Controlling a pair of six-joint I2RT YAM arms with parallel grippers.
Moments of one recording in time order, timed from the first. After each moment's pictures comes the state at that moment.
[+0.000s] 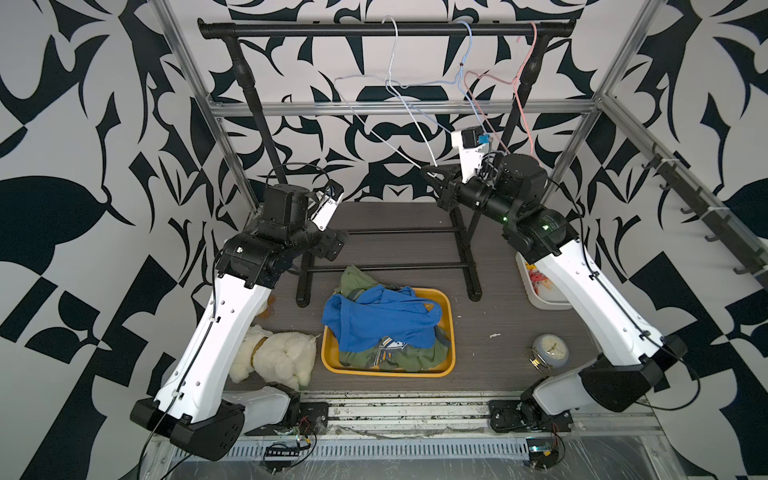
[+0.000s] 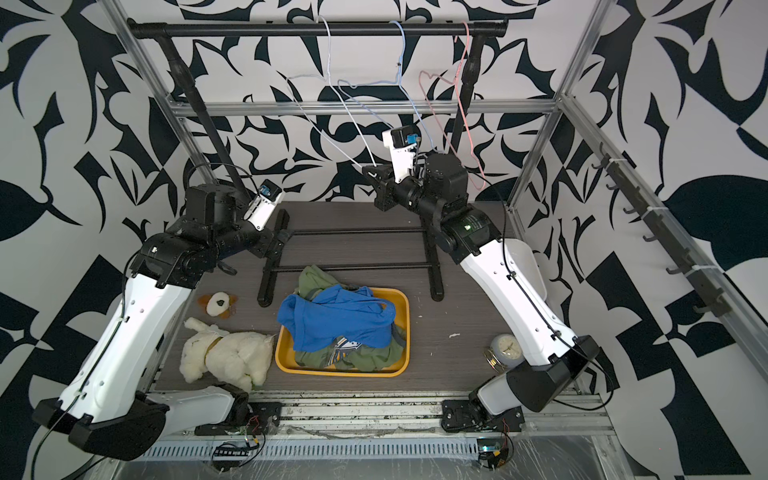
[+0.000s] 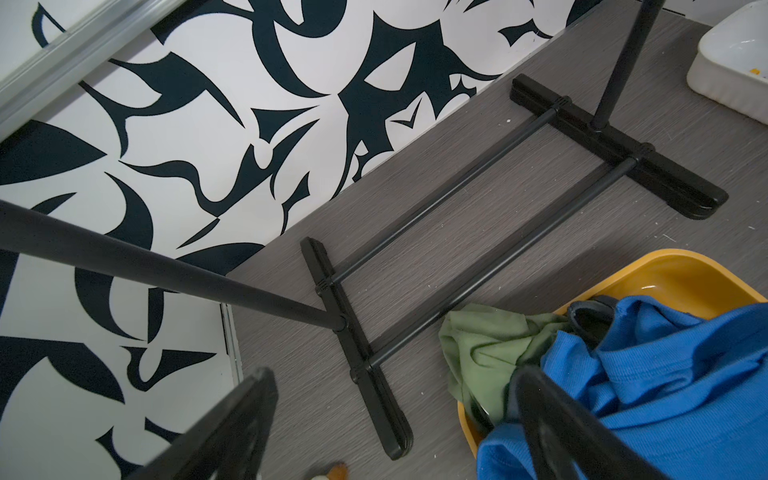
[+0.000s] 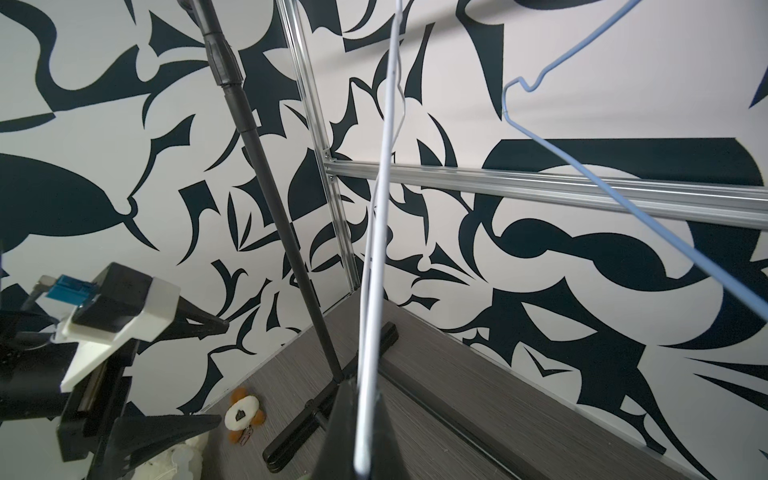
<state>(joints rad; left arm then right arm) -0.41 1.25 1.64 -0.97 -0.06 0.34 0.54 1.47 1.77 -0.33 -0.29 0.17</state>
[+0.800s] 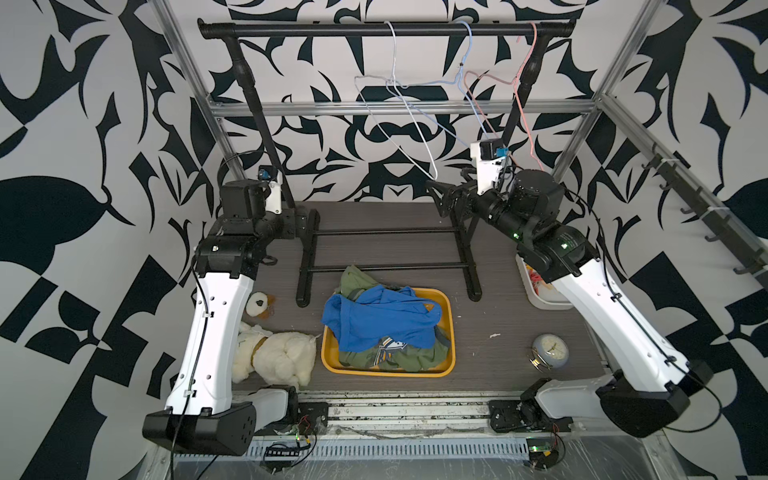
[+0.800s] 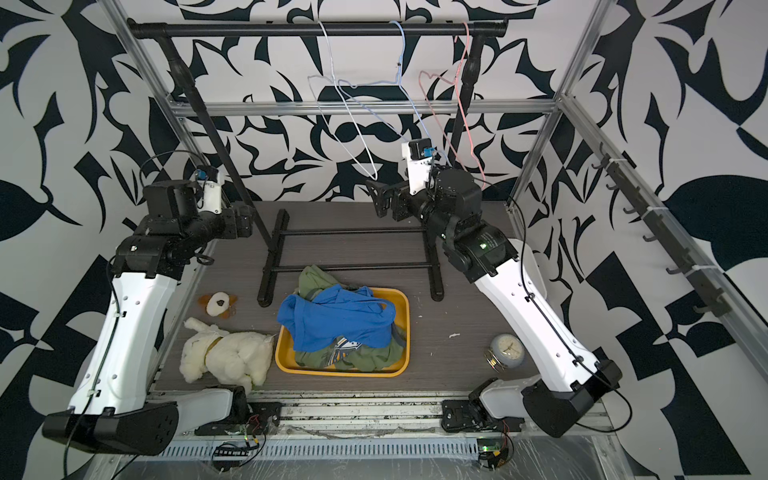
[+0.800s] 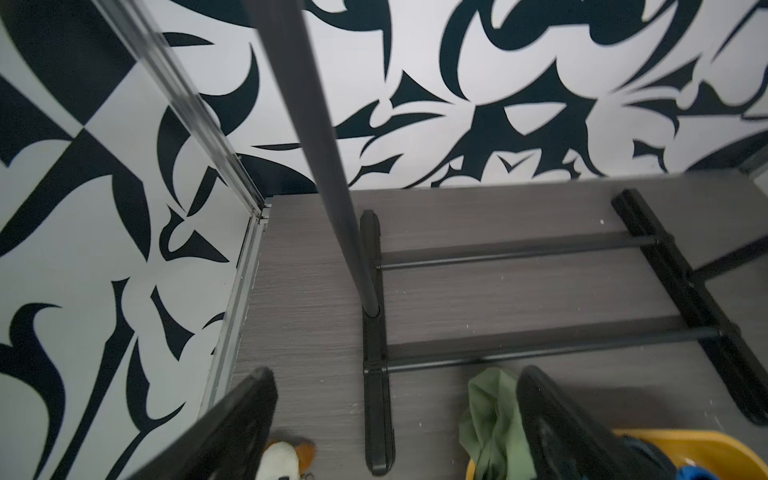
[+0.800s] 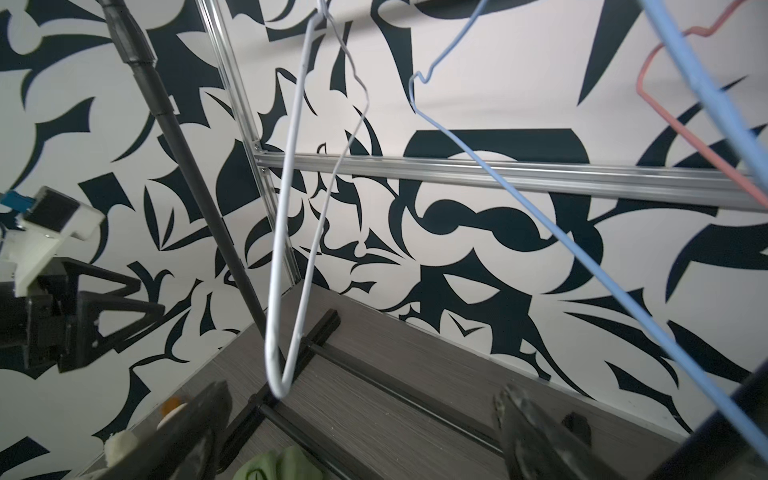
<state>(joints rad) -0.03 1.22 1.53 -0.80 0.04 0.00 0.54 1.33 1.63 -0.38 -0.06 0.14</state>
